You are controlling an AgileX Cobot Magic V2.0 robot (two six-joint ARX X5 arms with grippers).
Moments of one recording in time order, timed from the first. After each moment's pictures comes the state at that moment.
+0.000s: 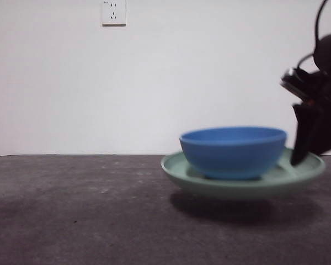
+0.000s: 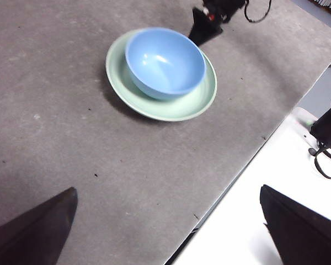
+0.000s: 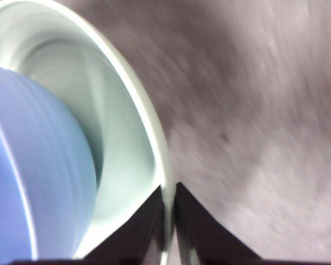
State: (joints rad) left arm -0.49 0.51 0.92 -1.01 0.42 0.04; right arm 0.08 1.62 1.08 -0.75 -0.56 0.02
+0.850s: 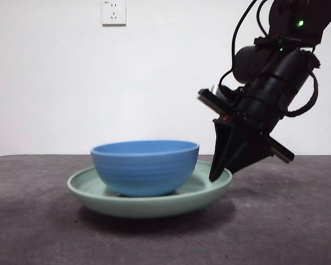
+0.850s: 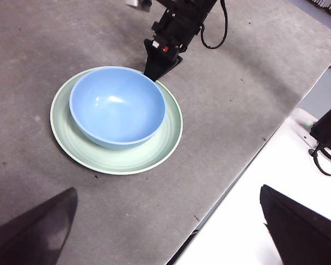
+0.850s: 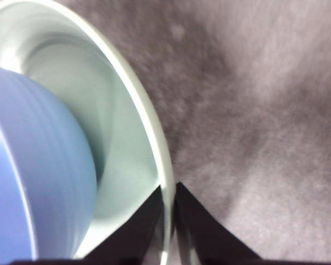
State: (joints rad) left arm -0.49 0.51 0.92 -1.01 0.42 0.04; right arm 0.38 1.82 1.17 -0.61 -0.56 0.25
